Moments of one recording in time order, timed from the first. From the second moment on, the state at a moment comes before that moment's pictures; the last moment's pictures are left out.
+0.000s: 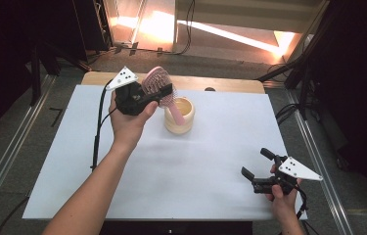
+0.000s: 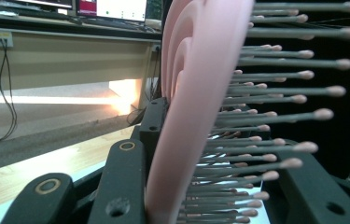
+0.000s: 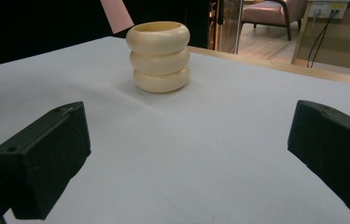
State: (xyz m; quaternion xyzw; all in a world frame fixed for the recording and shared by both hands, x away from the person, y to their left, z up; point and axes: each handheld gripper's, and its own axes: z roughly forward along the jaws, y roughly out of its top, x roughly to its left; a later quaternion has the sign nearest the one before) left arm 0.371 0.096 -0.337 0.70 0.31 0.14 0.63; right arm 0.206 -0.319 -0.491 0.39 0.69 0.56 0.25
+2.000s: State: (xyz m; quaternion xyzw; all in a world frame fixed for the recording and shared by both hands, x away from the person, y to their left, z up) left arm 0.414 0.083 -0.345 0.69 0.33 0.17 0.61; right arm 0.206 -0.323 -0.491 0.39 0.68 0.56 0.25
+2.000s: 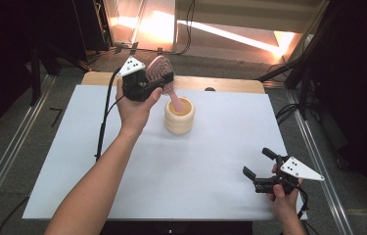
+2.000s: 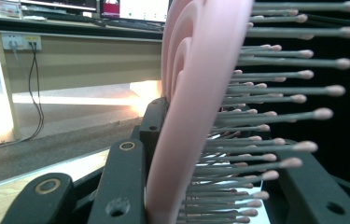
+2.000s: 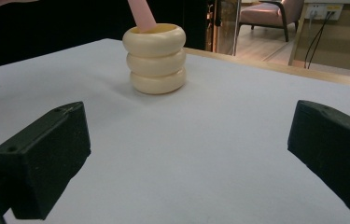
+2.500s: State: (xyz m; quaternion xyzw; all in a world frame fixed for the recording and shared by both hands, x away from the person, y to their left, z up) left arm 0.422 0.076 -0.361 0.70 0.34 0.17 0.60; right arm 0.207 -0.324 -0.491 0.39 0.68 0.56 0.25
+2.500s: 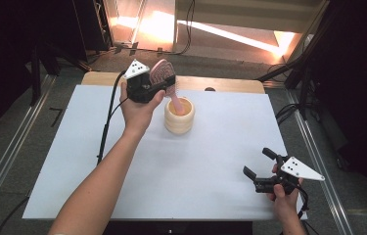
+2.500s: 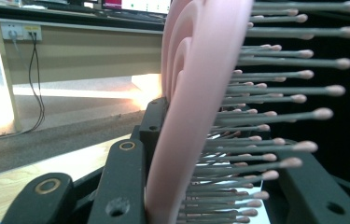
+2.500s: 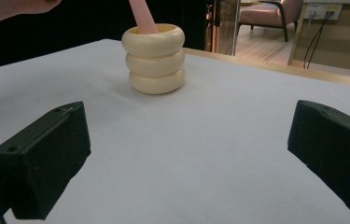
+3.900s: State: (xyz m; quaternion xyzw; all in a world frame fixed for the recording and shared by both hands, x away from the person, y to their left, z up) left arm 0.431 0.066 -0.404 0.70 0.37 0.16 0.59; right arm 0.208 -0.324 -0.493 0.39 0.68 0.56 0.25
